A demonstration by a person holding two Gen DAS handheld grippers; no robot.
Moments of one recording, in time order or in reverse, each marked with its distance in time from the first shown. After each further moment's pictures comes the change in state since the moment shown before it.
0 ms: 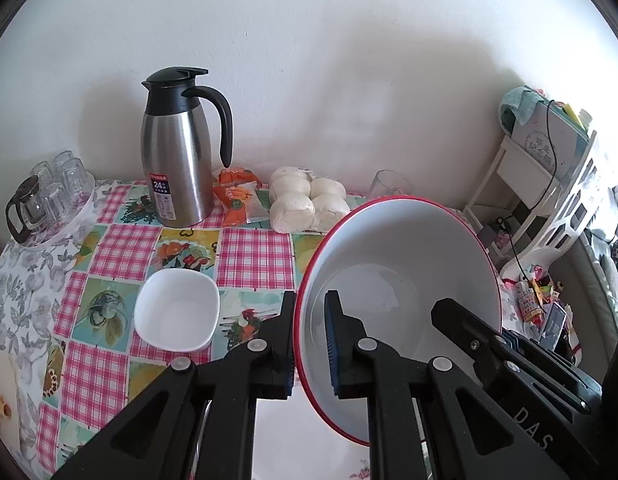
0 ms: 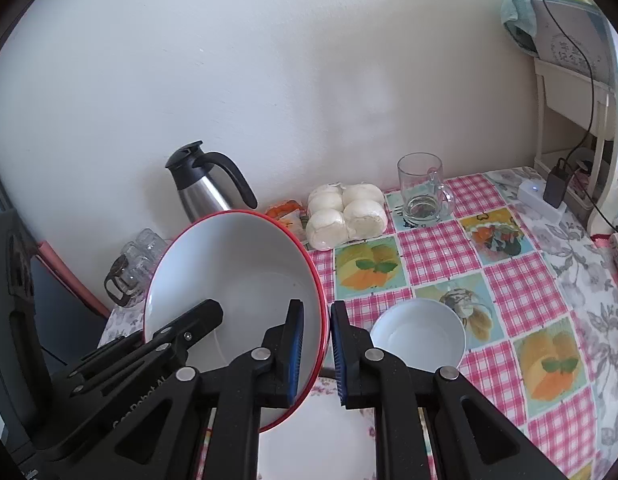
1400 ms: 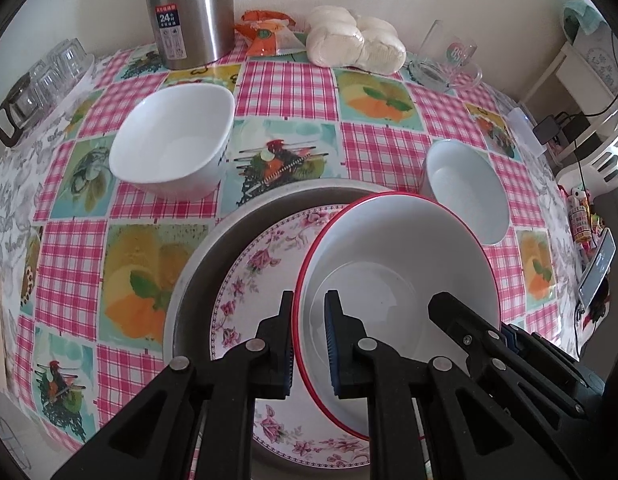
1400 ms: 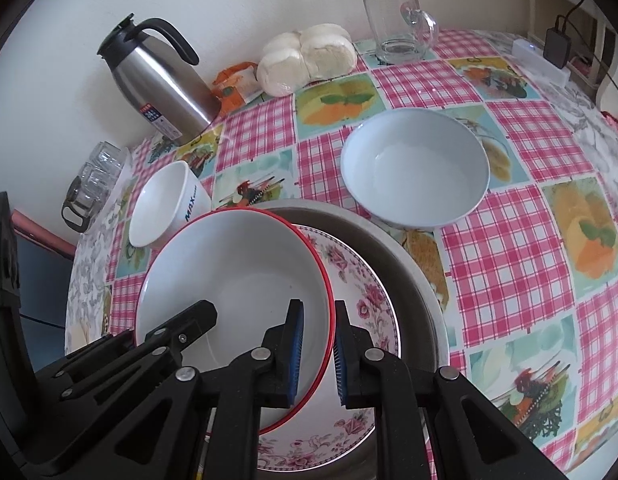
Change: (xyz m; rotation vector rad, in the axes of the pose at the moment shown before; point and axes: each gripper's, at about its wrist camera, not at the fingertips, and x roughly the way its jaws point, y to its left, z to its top) left arm 0.084 0.025 -0.088 -0.053 0.431 0.095; right arm 0.083 -0.030 -0.105 0.101 0.390 -0.073
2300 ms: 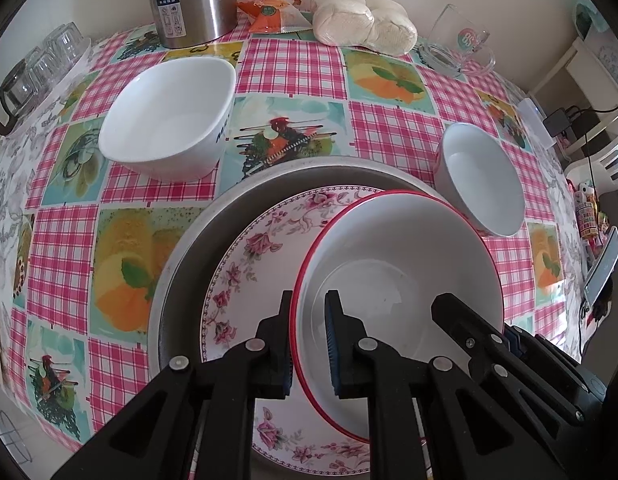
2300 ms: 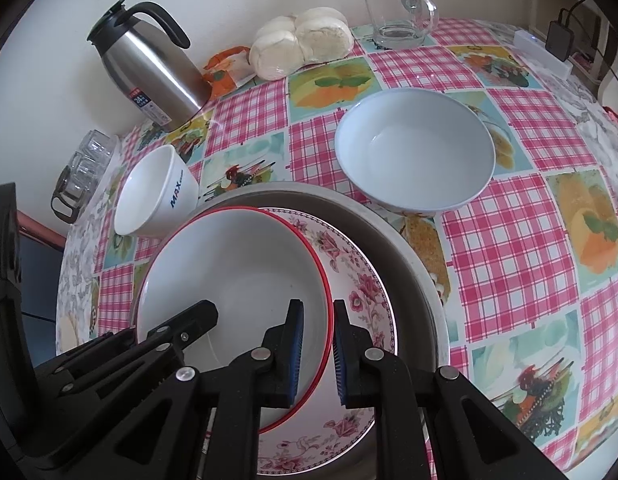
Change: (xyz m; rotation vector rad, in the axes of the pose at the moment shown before) left arm 0.017 0.005 -0.001 -0.010 0.053 0.003; right arm 0.014 -0.001 0.000 -0.003 0.040 -0.016
